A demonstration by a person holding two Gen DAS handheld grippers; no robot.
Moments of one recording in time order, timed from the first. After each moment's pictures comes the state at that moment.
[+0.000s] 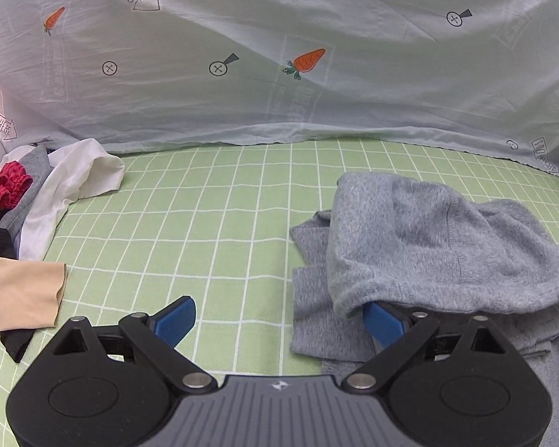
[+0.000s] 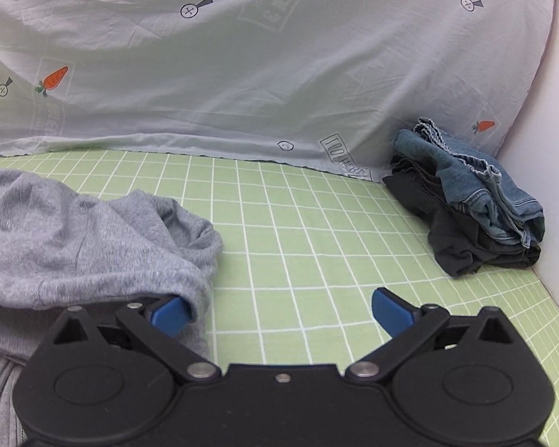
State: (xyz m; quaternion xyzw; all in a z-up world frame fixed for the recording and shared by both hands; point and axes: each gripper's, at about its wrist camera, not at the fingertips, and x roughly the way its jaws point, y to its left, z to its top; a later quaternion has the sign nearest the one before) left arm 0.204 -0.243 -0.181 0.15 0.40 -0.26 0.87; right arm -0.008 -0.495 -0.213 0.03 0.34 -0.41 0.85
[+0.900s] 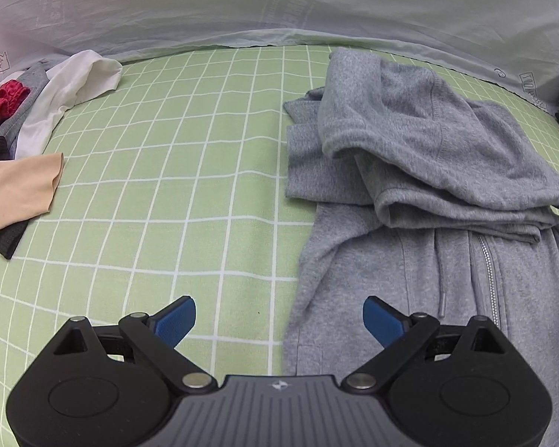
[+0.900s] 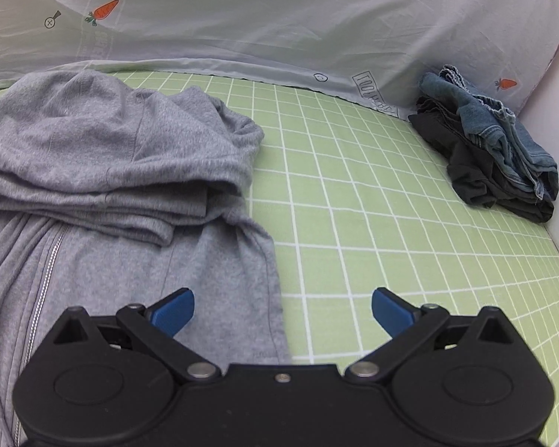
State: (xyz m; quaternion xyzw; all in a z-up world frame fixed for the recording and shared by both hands) left arm 0.149 -0.191 -0.213 0.17 0.49 -0.27 0.81; right arm -0.057 -0.439 -0.244 0.05 0.42 -0.35 0.83
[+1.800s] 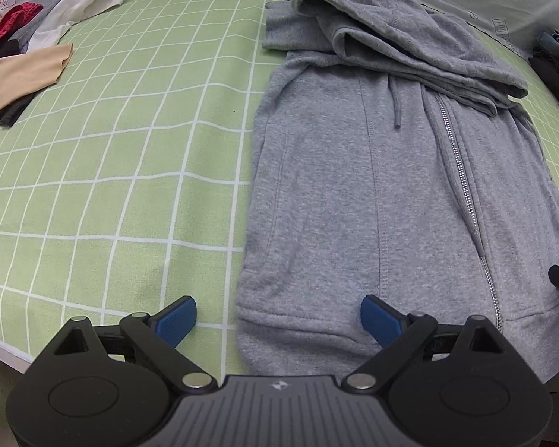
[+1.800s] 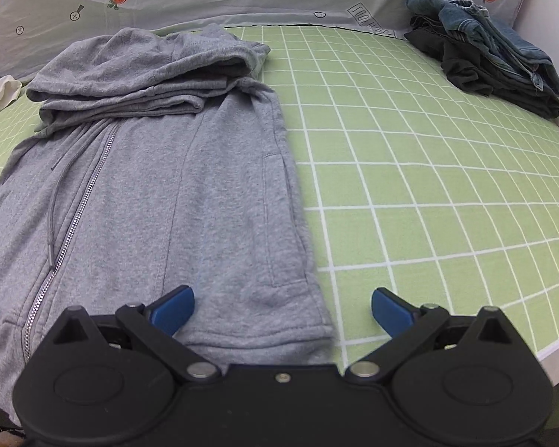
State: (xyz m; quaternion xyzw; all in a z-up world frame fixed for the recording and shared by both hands) left arm 0.049 -0.129 -0.235 0.15 0.55 -0.28 0.77; right arm -0.172 -0.391 -0.269 0.16 0.44 -0.31 0.83
